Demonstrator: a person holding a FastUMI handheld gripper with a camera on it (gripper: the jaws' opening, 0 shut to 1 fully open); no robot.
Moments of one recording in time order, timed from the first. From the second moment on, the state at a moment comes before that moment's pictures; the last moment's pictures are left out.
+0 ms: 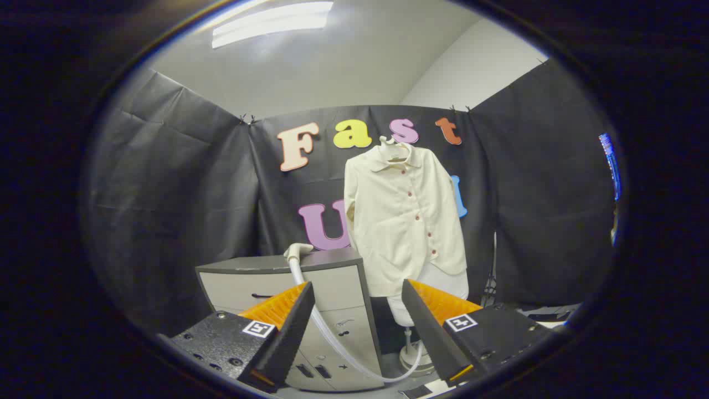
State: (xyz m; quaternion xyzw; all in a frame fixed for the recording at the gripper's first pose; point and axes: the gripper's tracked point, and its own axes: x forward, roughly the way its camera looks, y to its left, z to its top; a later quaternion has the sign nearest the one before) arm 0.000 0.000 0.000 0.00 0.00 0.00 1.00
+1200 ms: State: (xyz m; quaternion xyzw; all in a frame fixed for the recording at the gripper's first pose) arm 0.102 0.061 0.027 0.01 0.01 0.04 1.00
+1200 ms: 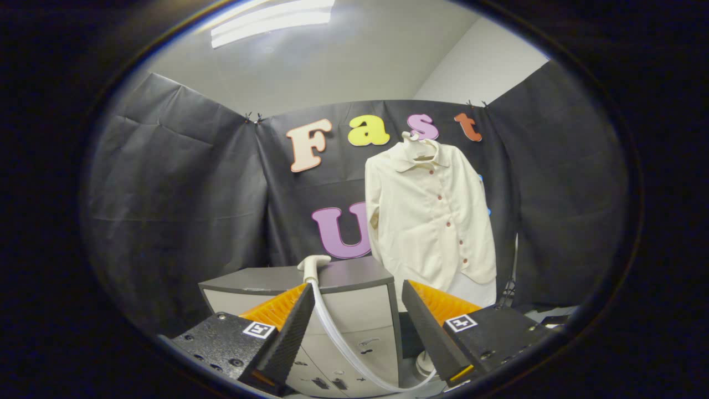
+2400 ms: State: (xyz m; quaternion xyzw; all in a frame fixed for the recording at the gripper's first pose) arm 0.363 0.220 -0.091 -0.11 0.32 0.16 0.93
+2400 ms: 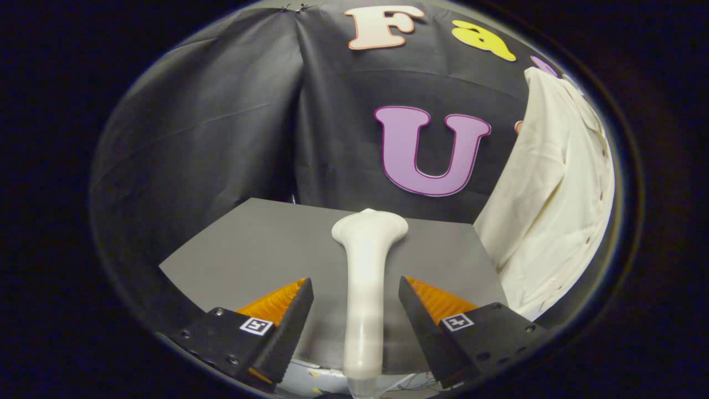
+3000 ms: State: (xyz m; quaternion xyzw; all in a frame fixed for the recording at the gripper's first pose) arm 0.393 0.220 -0.135 -0.10 0.43 0.14 0.89
